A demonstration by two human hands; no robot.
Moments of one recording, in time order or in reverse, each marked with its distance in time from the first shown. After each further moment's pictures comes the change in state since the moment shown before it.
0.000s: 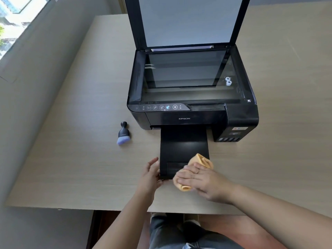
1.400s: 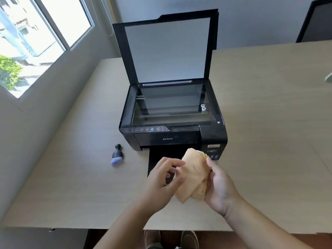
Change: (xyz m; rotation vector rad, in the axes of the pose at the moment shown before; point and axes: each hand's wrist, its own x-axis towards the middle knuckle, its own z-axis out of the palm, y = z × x) left_hand -0.100 0.067 0.087 0.765 -0.290 0.823; right_hand -0.036 -0.083 -0.120 2.038 0.847 0.816
